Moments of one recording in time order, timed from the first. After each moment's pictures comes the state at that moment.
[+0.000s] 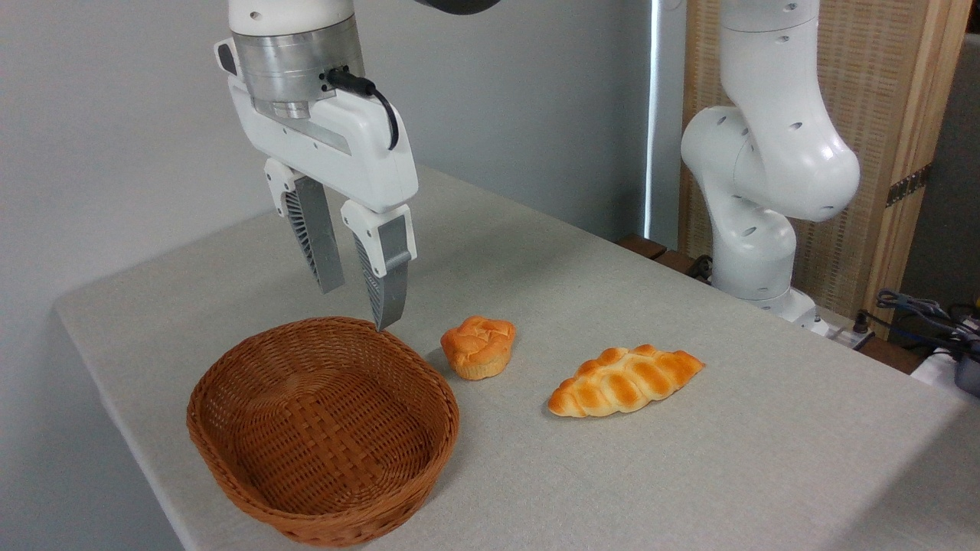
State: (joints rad) arm -0.15 0.11 0.12 -1.50 -0.07 1.63 0.68
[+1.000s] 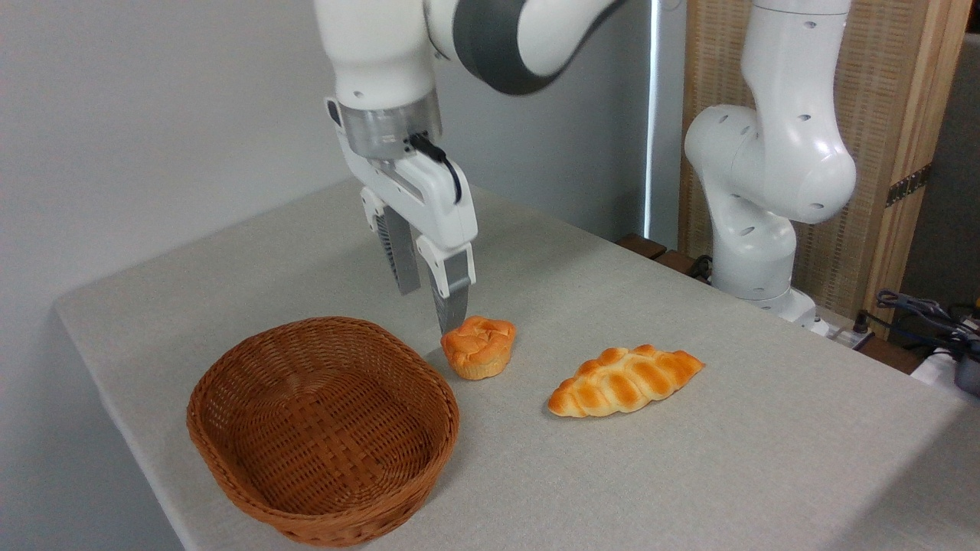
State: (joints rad) arm -0.24 -0.17 0.11 -2.06 -0.08 1.89 0.76
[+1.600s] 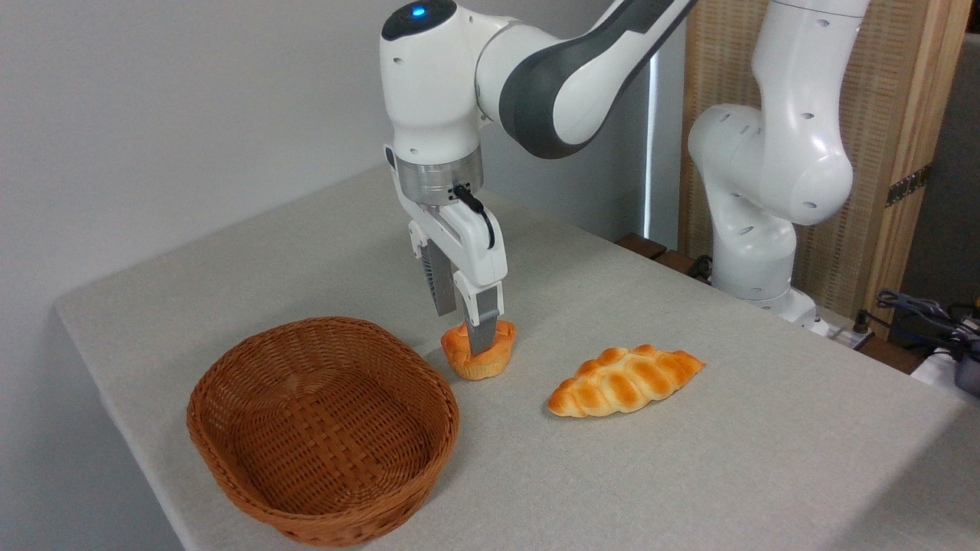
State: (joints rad) arm -0.31 -0.27 0.11 -2.35 -0.08 2.08 0.80
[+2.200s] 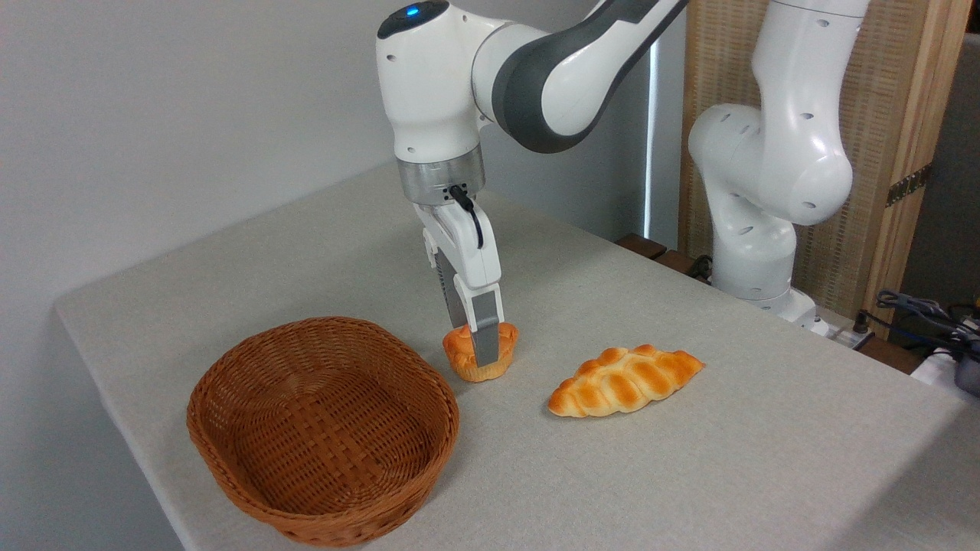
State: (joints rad) arm -0.32 -0.27 0.11 -2.36 0.04 2.08 0.86
